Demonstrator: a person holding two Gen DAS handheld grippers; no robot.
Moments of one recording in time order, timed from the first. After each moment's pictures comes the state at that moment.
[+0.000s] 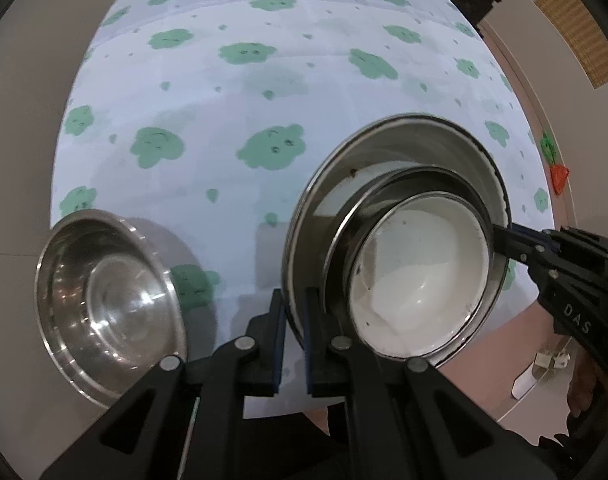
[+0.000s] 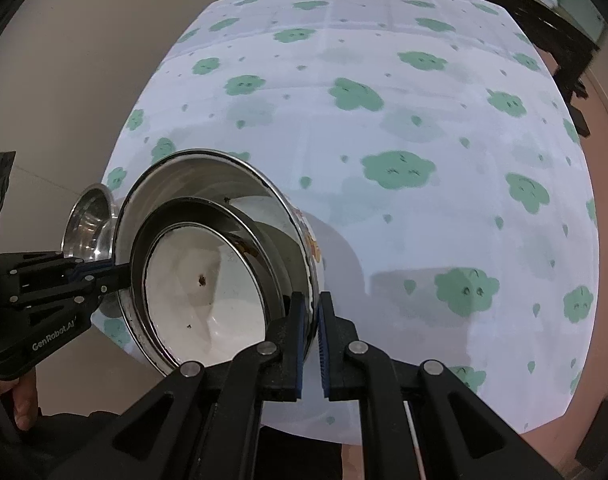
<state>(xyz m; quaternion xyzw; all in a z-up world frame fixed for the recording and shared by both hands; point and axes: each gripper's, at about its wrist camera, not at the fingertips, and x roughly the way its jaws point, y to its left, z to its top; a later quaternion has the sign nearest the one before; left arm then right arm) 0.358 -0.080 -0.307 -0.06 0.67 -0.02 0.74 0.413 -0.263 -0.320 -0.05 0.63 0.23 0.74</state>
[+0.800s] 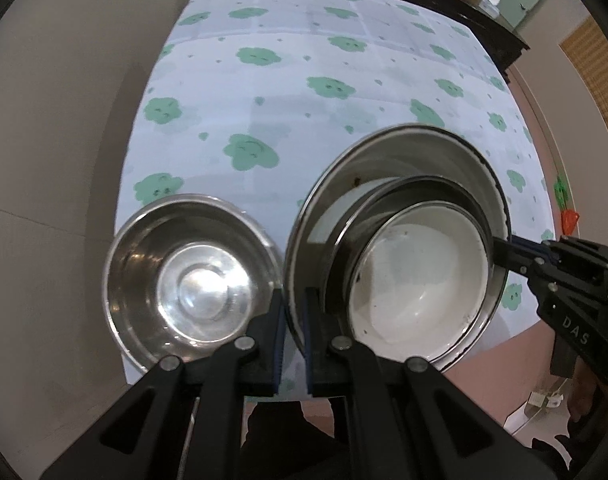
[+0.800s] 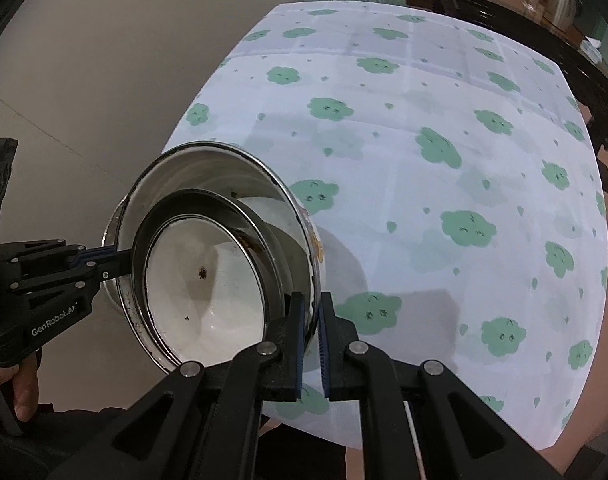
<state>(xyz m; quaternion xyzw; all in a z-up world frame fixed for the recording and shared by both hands) 0.329 -0.008 -0.268 -0.09 0.64 0.04 0.76 0.403 -0.189 -0.282 -0.09 0.60 0.29 0.74</state>
